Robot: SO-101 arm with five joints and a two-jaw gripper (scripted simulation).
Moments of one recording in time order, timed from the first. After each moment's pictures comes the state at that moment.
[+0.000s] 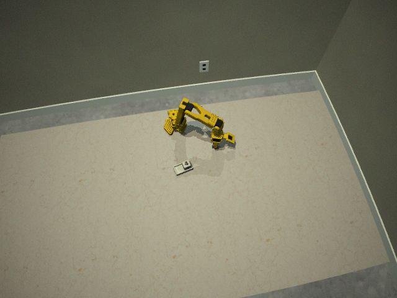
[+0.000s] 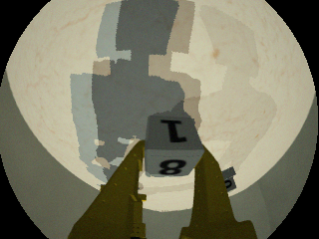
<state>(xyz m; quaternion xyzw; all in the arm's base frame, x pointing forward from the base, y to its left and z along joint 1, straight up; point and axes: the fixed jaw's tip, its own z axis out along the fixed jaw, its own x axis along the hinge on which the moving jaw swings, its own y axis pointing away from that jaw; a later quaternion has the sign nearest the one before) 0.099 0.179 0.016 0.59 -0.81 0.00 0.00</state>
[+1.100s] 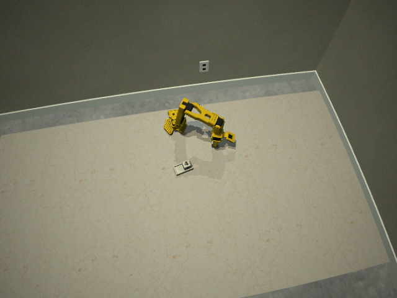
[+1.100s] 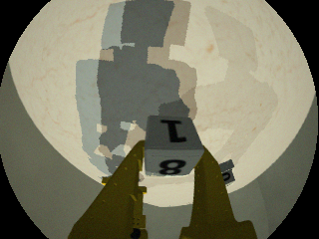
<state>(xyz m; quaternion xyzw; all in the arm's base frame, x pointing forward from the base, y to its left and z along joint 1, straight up) 0.098 0.176 0.028 0.58 -0.81 0.01 0.02</state>
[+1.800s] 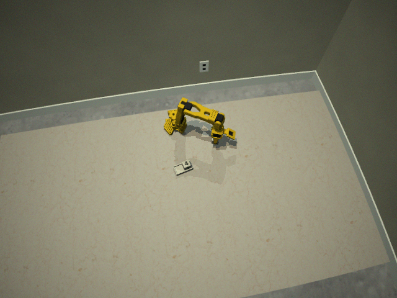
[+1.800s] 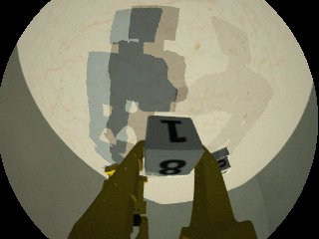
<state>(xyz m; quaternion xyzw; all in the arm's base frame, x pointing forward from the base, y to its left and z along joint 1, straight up) 0.097 0.175 0.056 0.59 -0.81 0.01 0.02</state>
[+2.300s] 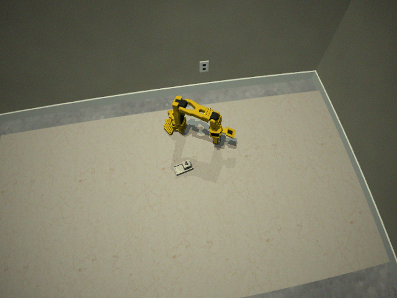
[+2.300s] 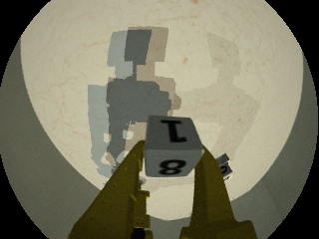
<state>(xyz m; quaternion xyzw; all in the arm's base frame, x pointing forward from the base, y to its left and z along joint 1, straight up) 0.101 0.181 0.058 0.57 -0.82 -0.03 -0.06</state>
